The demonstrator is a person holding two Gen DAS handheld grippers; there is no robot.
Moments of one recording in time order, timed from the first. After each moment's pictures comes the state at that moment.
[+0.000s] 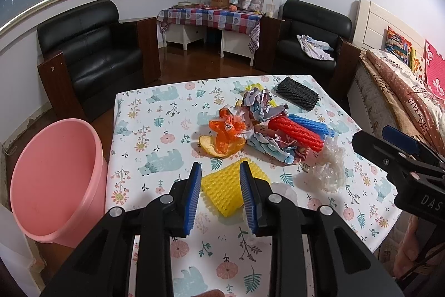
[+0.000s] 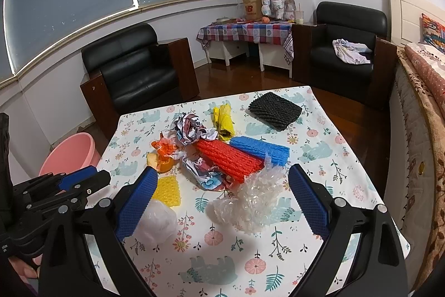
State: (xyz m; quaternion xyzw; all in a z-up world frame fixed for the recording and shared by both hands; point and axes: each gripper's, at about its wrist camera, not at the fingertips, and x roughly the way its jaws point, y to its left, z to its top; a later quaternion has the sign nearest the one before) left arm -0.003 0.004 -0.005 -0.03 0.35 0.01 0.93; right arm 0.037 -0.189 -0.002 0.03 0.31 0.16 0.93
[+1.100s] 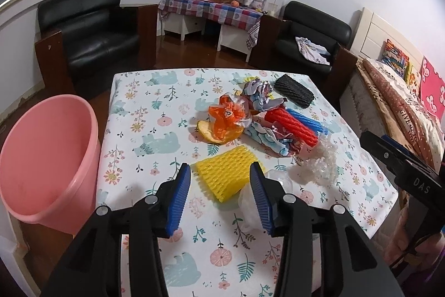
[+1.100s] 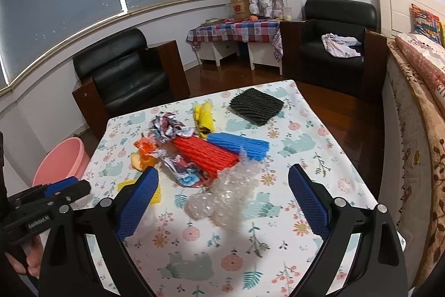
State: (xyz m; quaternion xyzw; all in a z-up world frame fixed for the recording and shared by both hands) left arm -0.013 0.018 -0.015 -0.09 0.37 0.00 0.92; right arm 0.041 -0.220 -0.016 0.05 0.32 0.14 0.94
